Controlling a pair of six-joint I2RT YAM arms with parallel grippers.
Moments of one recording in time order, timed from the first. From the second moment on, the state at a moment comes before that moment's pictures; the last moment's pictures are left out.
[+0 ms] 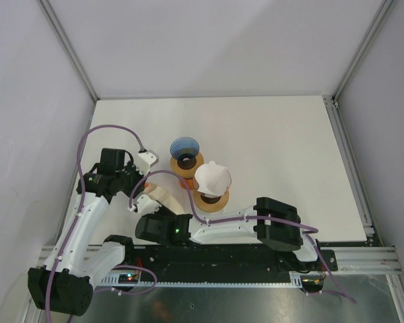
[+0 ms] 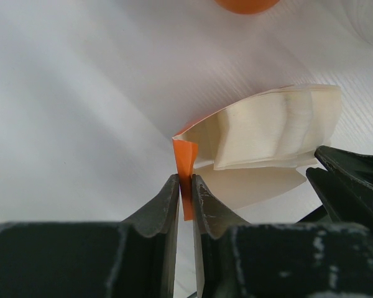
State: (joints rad) left arm -0.14 0.92 0.85 -0.90 0.27 0.51; right arm 1.51 2.07 1.57 -0.37 0.76 0.30
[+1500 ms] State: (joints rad) left arm -0.14 0.93 0.85 -0.90 0.28 0.52; right arm 1.48 2.07 1.55 -0.42 0.68 0.37
